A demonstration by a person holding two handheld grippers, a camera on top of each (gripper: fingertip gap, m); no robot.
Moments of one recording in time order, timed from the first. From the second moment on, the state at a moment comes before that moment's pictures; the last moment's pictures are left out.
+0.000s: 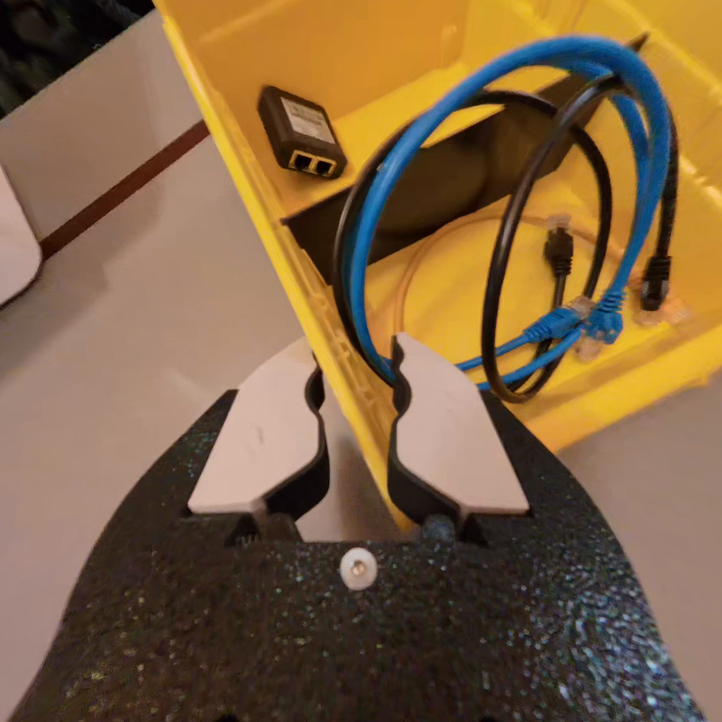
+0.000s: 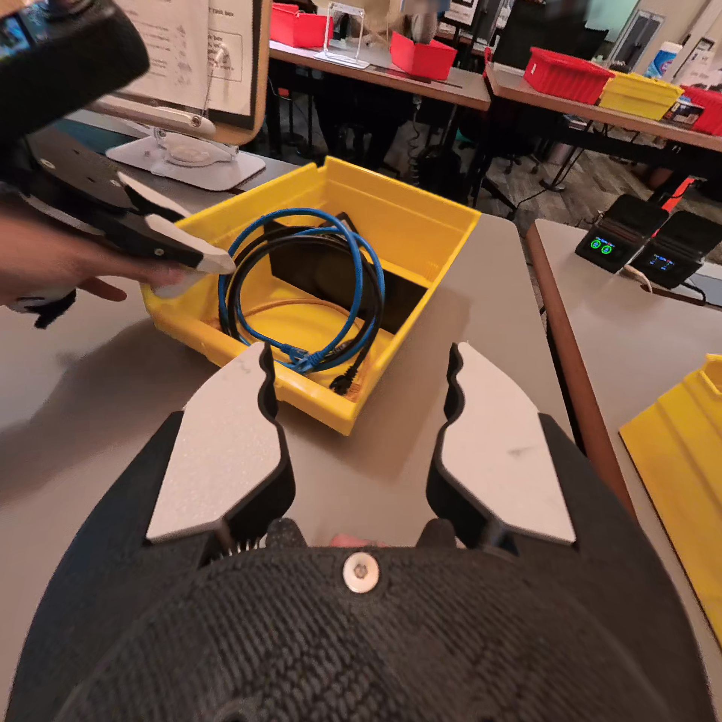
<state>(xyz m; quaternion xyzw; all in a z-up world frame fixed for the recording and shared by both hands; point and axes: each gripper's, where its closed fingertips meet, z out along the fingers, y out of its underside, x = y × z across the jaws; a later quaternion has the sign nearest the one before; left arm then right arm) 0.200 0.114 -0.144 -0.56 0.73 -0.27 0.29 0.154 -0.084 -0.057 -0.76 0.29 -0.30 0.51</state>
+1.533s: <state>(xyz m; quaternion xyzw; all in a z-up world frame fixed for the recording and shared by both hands) -0.463 0.573 -0.142 -0.87 0.36 -0.17 0.29 0.037 0.413 -0.118 -0.83 0.13 -0.18 0.51</state>
